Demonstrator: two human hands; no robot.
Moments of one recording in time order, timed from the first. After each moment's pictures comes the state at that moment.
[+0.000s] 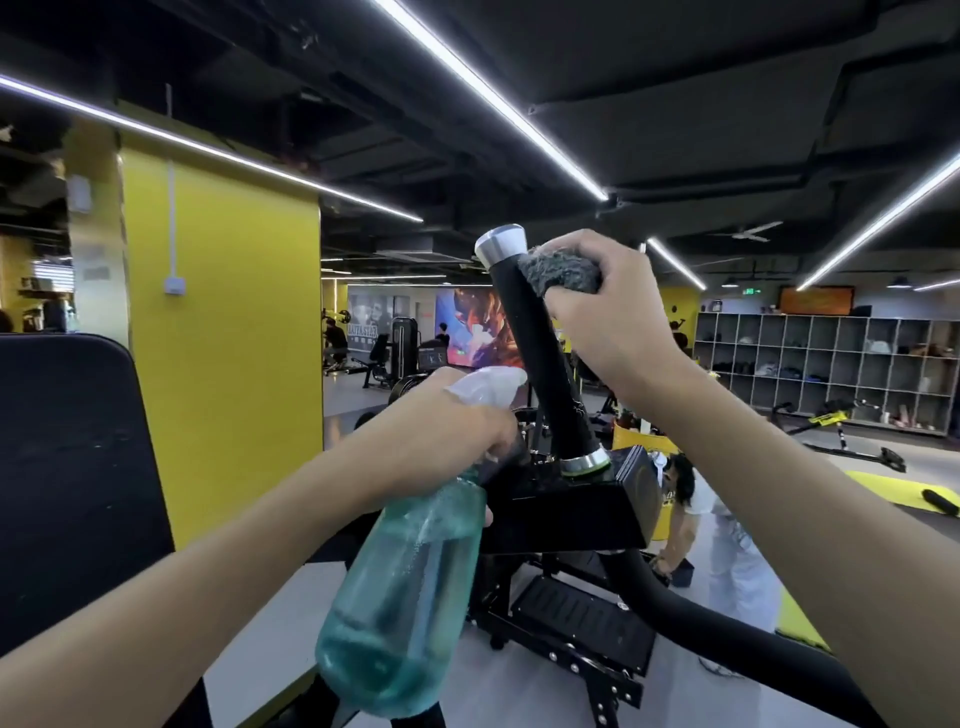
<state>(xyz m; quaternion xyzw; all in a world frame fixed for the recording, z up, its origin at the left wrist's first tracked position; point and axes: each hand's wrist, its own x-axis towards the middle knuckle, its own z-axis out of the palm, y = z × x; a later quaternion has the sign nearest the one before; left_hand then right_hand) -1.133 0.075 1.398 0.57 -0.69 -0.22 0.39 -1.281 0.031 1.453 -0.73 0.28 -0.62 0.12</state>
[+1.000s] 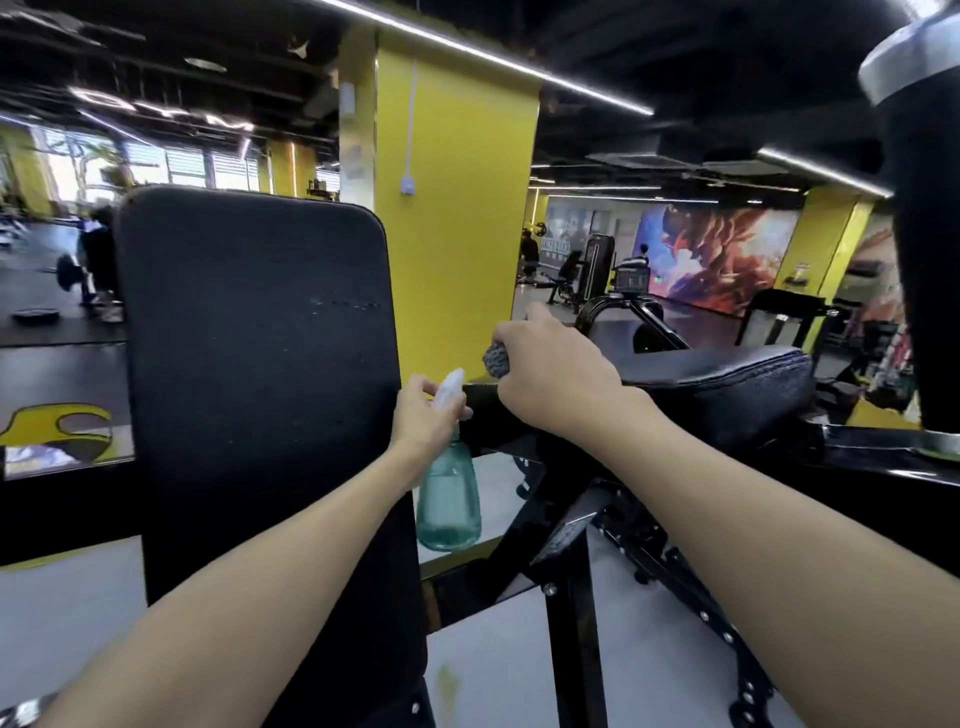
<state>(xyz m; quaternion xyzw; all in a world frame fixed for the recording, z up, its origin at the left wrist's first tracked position) -0.929 0.003 1.216 0.66 -0.31 -0.14 0.67 -1.083 0.002 1.341 -0.93 0.29 -0.20 -0.08</state>
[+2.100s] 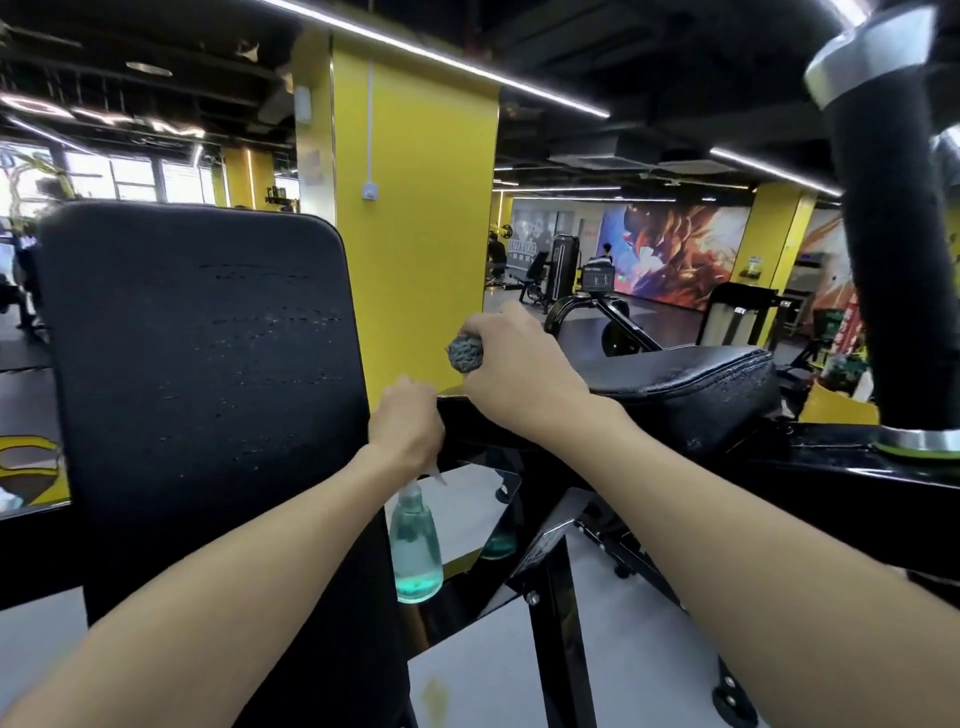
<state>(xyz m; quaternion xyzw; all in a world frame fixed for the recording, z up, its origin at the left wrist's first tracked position) -0.916 -0.022 1.234 0.84 -0.47 0.10 0.27 -1.078 -0.005 1.341 -0.91 0.29 -0.28 0.05</state>
